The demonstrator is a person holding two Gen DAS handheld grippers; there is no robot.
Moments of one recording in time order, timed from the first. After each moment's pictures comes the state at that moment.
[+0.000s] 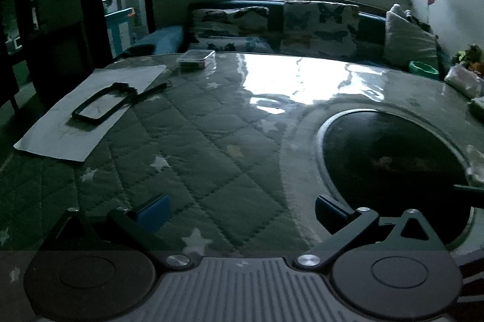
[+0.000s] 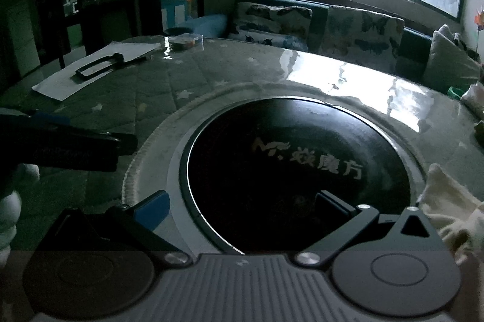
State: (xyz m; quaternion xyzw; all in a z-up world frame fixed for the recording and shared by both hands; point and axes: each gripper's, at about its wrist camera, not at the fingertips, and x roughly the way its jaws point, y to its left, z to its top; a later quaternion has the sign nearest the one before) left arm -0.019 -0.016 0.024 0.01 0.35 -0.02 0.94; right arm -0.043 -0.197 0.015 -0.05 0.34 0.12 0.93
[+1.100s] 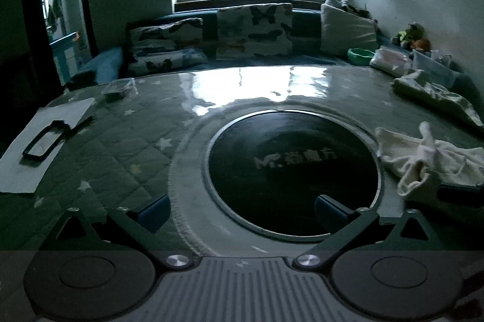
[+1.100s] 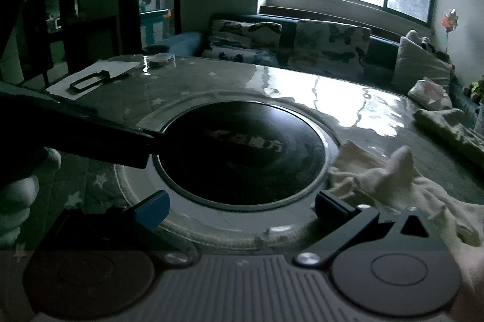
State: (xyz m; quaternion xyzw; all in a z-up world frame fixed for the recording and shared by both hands) left arm -0.055 -0.096 0.053 0.05 0.33 -0.13 0.93; right arm -0.121 -0.259 0.048 -0.04 0.32 0.07 0.94
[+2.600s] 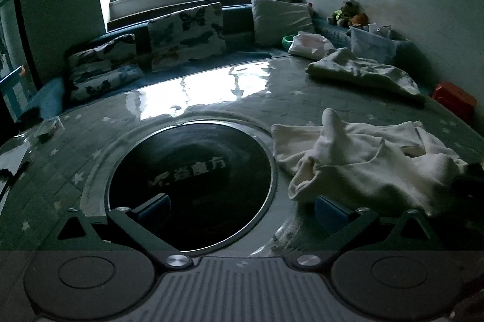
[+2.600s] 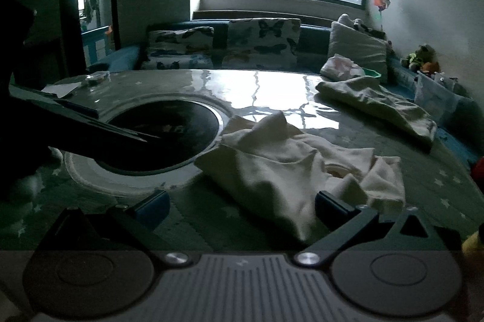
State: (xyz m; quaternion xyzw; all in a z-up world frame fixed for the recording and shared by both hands) left arm -0.083 -0.193 0.071 0.11 0.32 -0.23 0.91; right arm -0.201 -0.347 0.070 0.01 0.31 -0.04 0.95
